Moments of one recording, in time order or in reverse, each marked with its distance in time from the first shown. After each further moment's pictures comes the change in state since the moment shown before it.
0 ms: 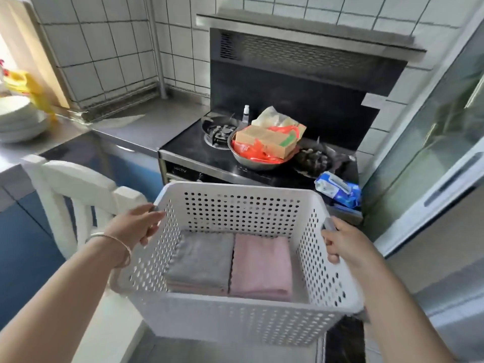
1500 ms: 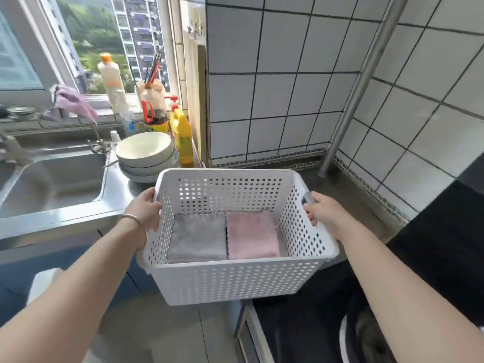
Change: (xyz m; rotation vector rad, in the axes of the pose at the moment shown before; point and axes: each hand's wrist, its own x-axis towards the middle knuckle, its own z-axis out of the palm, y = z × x) left_hand 0.520 0.065 -0.251 -0.111 0.884 -0.437; right_hand 0.584 -0.494 0.475 -0.439 -0.732 -0.460
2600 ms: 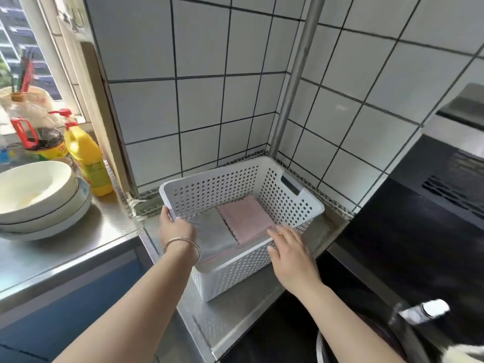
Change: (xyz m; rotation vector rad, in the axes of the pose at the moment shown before) left_hand 0.081 0.072 0.199 -0.500 0.020 -0.132; right_hand 0.017 0.052 0.021 -0.711 0.291 -0.223
